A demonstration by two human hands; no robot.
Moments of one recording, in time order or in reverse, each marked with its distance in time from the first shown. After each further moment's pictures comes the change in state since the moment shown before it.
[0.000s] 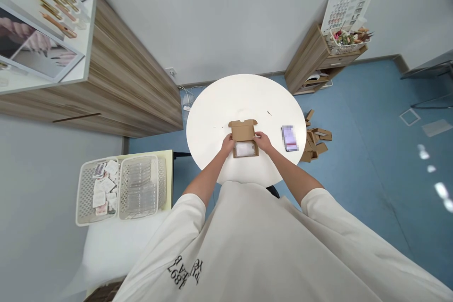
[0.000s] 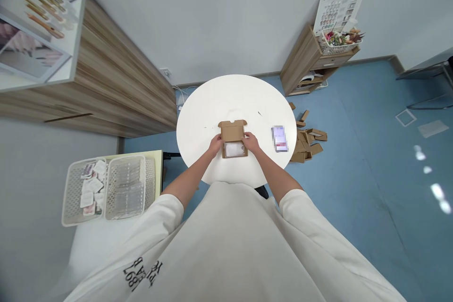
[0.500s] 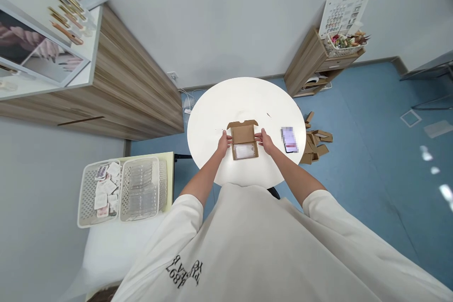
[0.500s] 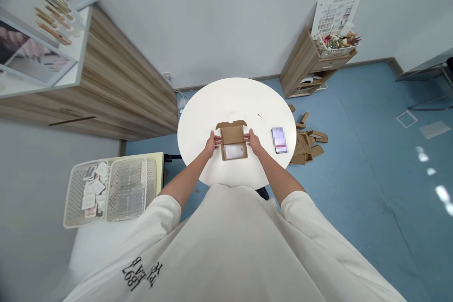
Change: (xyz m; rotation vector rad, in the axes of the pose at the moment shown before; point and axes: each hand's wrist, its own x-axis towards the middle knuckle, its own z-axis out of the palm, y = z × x) left_hand 0.004 0.012 -0.021 -0.127 0.073 -0.163; right_hand -0.008 -0.020 -0.017 0.425 -0.087 0.186
